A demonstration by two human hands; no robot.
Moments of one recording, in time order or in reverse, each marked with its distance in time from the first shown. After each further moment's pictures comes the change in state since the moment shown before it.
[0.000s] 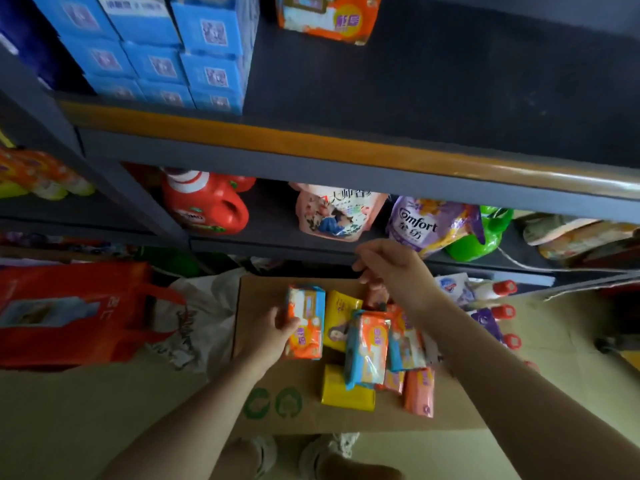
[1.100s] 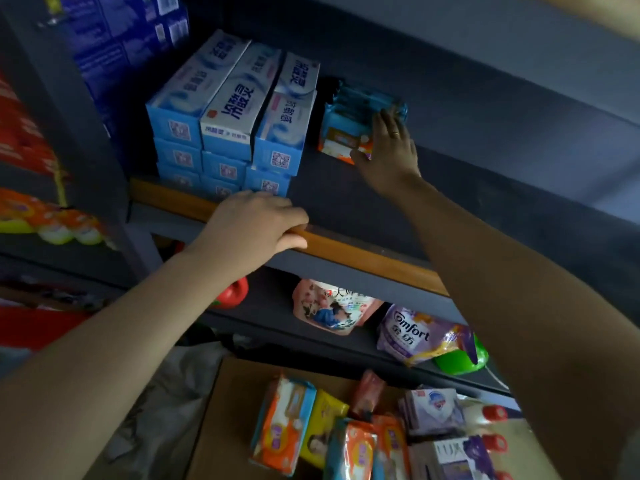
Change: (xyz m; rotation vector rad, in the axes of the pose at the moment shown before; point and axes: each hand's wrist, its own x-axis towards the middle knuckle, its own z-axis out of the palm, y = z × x) left_hand -0.013 0.224 -0.171 0.903 0.589 1.313; right_hand 0.168 -0.219 -0.003 -1.128 0.362 -0.549
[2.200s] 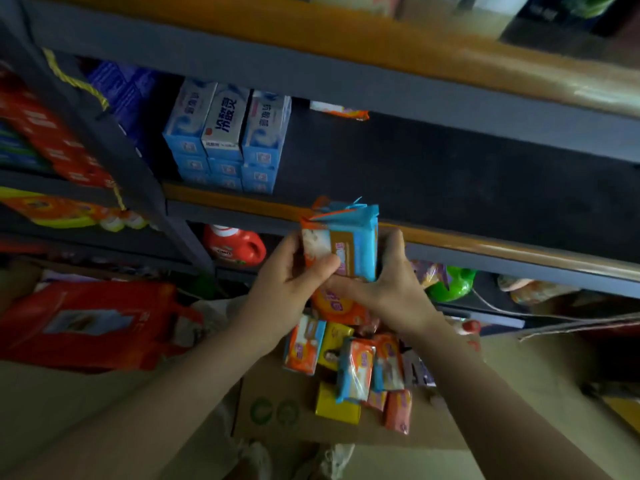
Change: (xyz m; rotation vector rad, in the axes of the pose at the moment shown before) left_hand -0.038 0.140 -0.084 -1.333 0.012 -0.725; right_hand -0.245 -0.033 -0.087 1.052 -0.308 0.285
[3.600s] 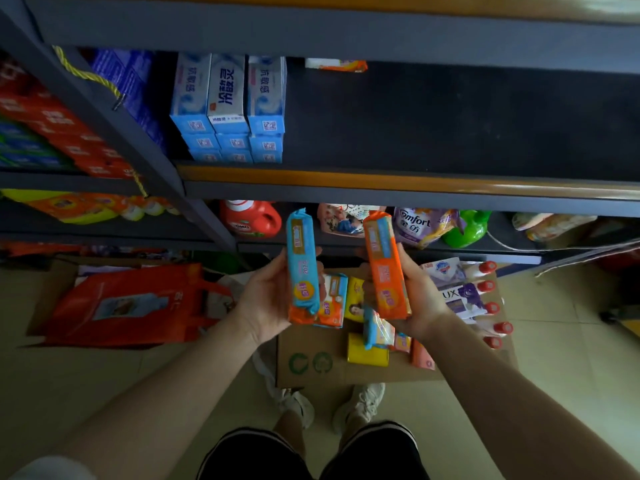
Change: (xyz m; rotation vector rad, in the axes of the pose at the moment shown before) left_hand -0.033 -0.053 -0.053 -0.992 -0.099 -0.793; right_hand -0.036 0.059 0.027 1.127 -0.036 0.620
